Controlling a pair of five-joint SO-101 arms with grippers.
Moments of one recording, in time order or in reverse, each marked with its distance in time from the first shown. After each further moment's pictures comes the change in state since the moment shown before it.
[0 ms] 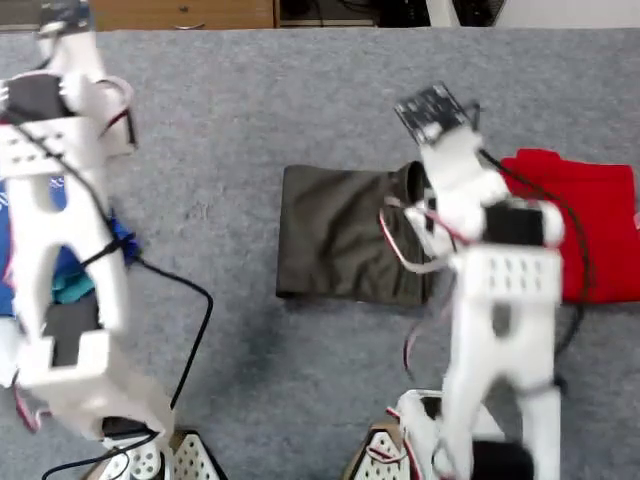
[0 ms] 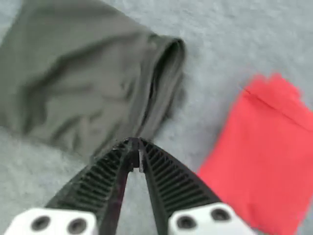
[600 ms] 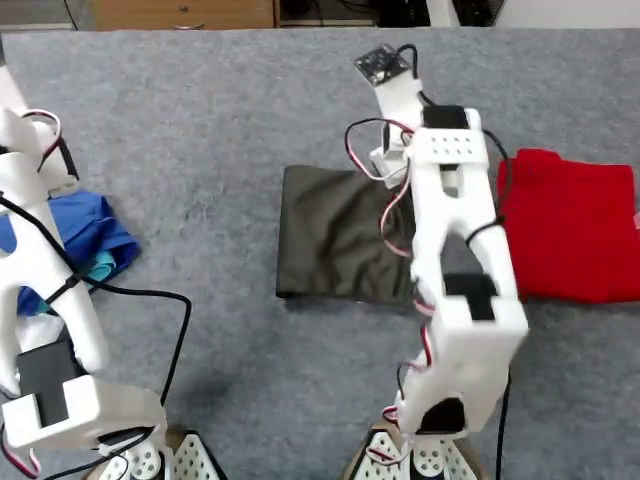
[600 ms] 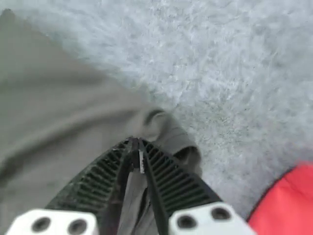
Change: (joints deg) left arm -11.1 -10.0 10.8 0.0 0.0; right arm -2.5 52.4 -31.6 -10.7 -1.6
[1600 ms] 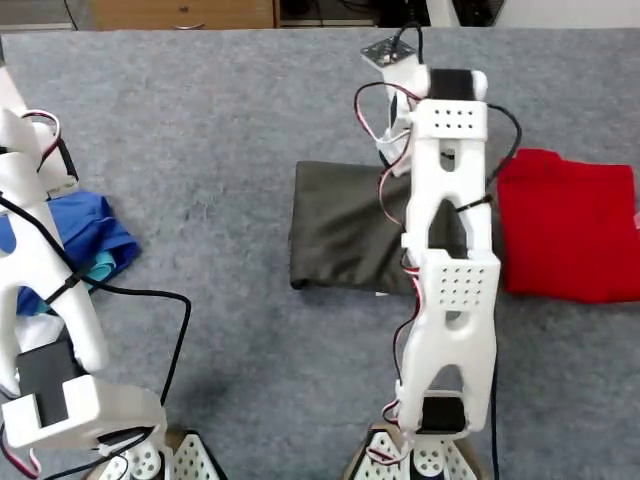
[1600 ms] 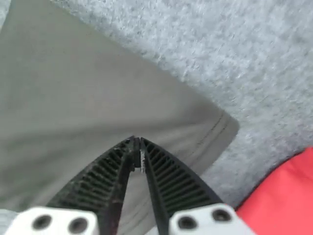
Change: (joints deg) left arm -0.1 0.0 0.0 0.0 -0.2; right arm -0.2 22.5 -45.5 33.8 -1.1
